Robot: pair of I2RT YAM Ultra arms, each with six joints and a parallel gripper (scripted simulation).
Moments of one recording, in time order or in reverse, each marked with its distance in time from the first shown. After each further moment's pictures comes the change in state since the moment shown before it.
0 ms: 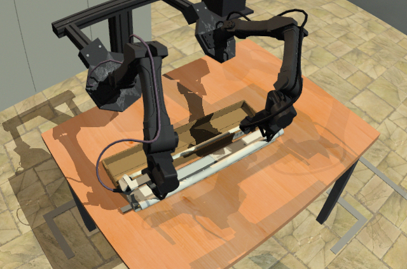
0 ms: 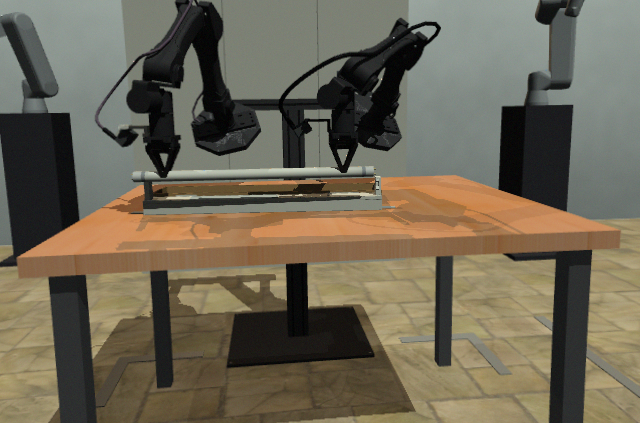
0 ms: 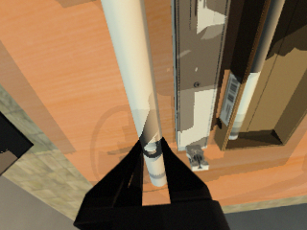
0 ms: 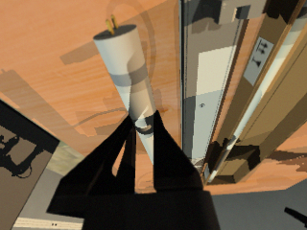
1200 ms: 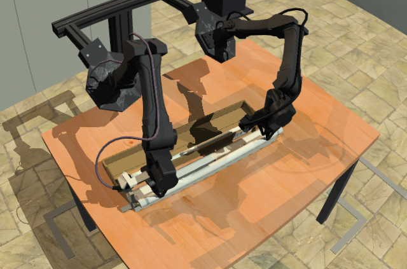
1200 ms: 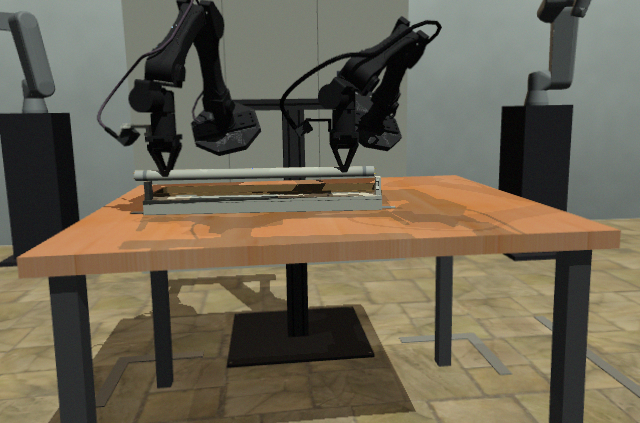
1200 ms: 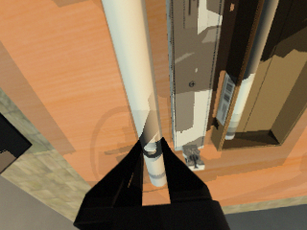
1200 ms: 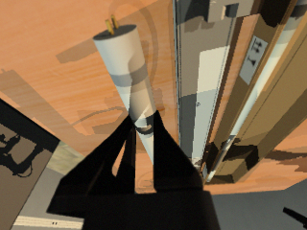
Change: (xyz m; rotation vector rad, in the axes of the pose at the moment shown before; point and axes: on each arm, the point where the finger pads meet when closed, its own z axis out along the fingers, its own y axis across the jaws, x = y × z) left arm 0.002 -0.007 0.000 0.001 -0.004 -0.004; right arm 0.002 -0.007 -0.002 -0.006 0.001 0.001
